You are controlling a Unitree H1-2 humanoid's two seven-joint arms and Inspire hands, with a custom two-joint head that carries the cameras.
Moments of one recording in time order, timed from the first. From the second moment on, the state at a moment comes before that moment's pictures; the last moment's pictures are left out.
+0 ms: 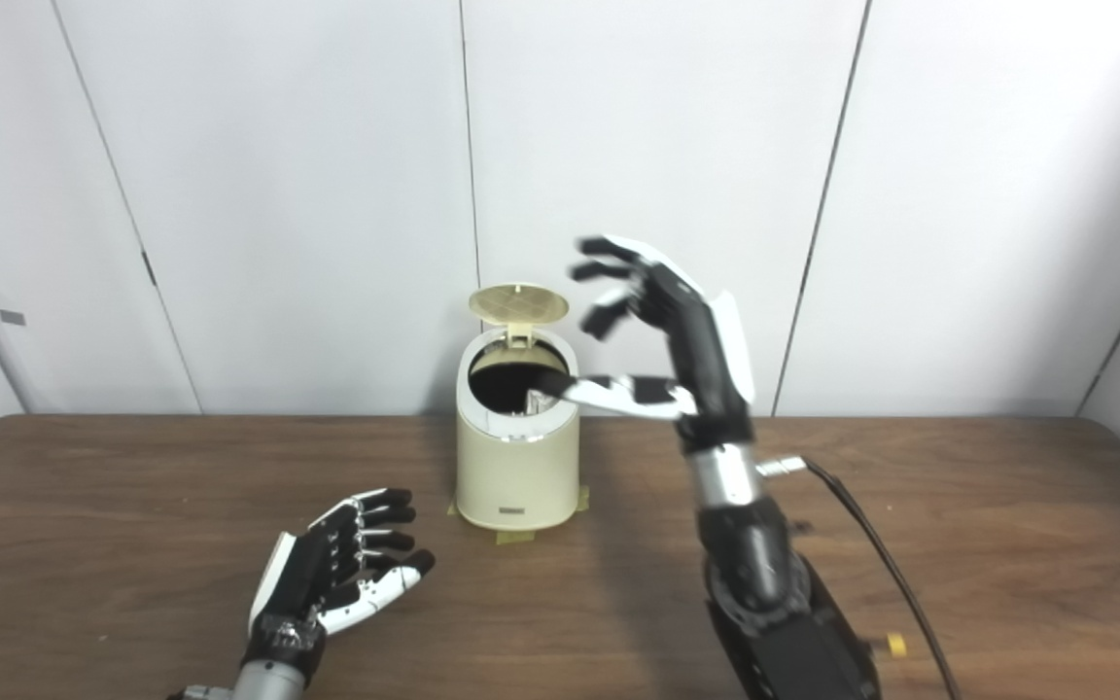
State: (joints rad) left arm -0.15 0.05 -0.04 0.06 0.13 -0.02 0.02; right arm -0.53 -0.17 0.17 0.25 0.03 -0.45 -0.23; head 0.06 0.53
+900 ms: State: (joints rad) left arm -0.38 0.16 -0.05 0.00 0.18 0.03 -0.05; right arm -0.30 -0.12 0.02 0.19 0.23 -0.22 0.16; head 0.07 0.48
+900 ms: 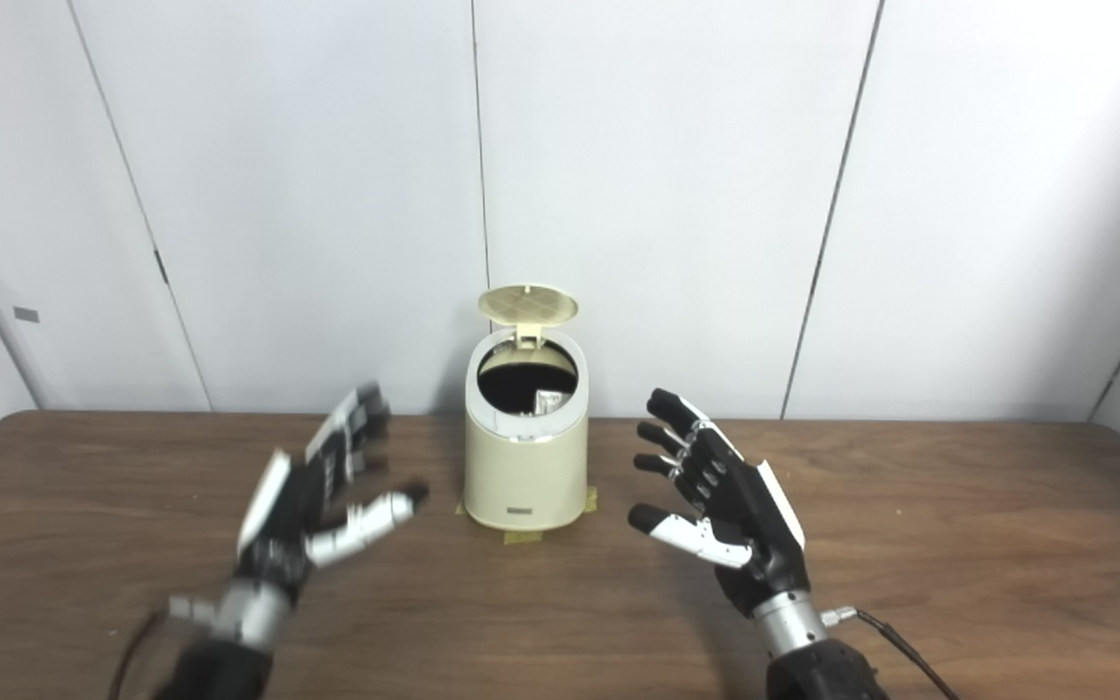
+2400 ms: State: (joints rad) left arm -0.84 0.35 -0.37 0.21 0.60 0.10 -0.29; right arm -0.28 -0.06 -0.01 0.14 0.10 -0.15 0.12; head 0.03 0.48
